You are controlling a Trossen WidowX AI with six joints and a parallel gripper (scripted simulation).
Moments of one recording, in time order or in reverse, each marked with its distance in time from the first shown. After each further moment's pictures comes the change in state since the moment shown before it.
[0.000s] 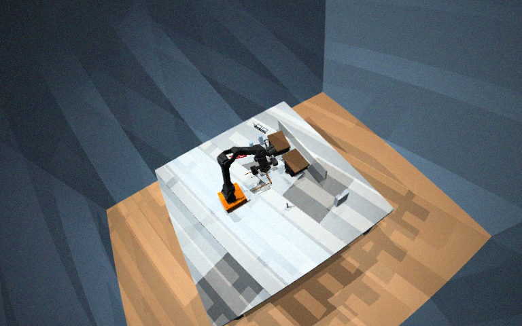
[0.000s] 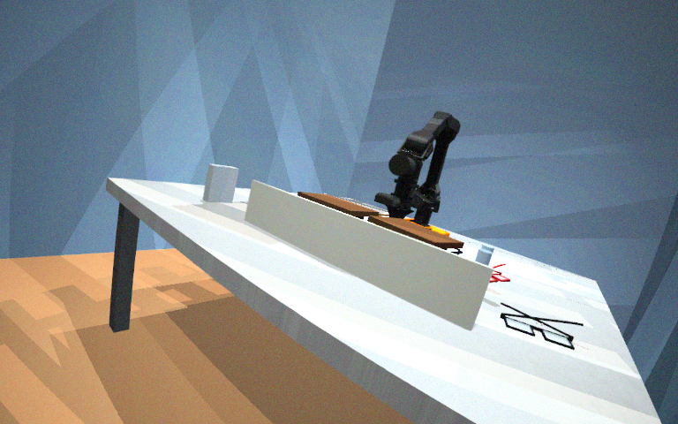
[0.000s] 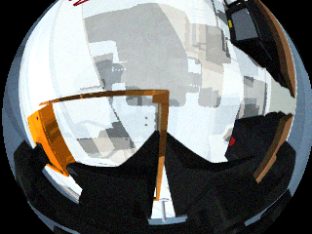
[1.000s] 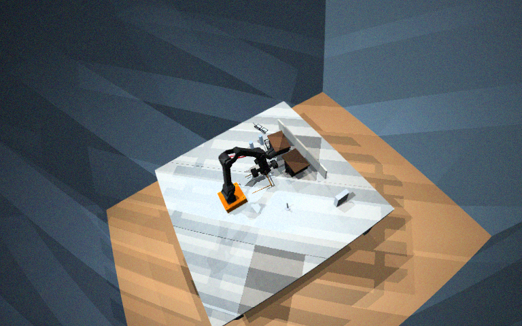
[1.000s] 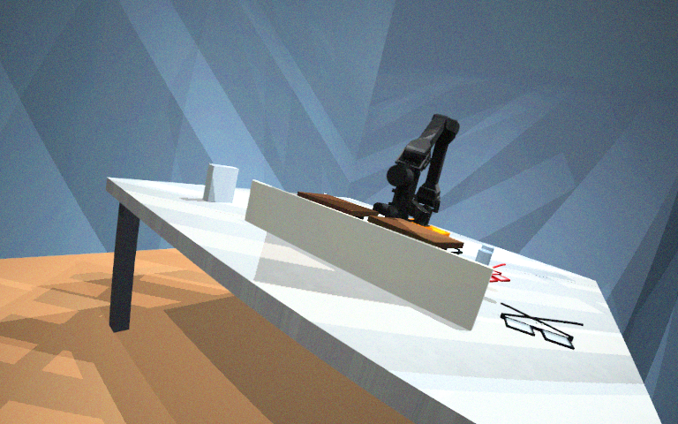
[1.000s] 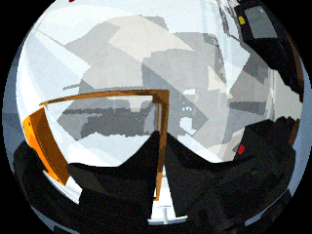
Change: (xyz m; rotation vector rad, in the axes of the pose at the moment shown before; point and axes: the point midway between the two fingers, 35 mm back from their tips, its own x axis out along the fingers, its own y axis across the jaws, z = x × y) arm 0.029 0.004 -0.001 0.000 0.000 0.001
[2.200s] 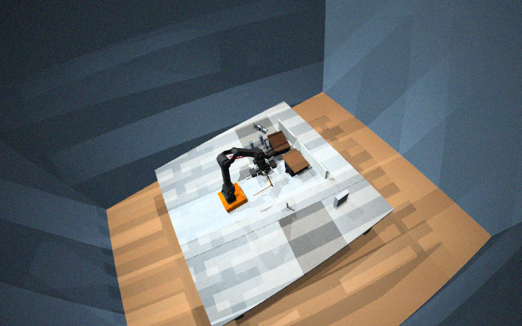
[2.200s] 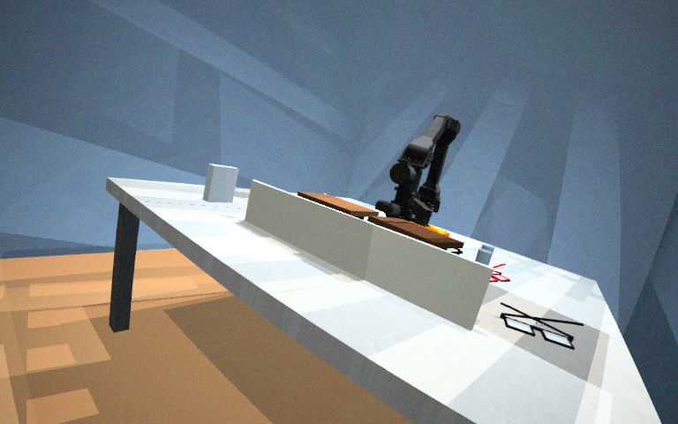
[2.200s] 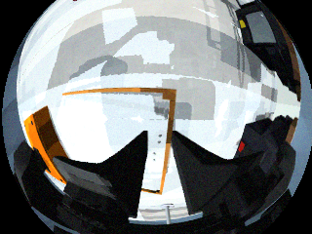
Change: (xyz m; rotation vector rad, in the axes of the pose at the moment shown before) arm -0.007 0.009 0.000 -0.001 -0.001 -0.003
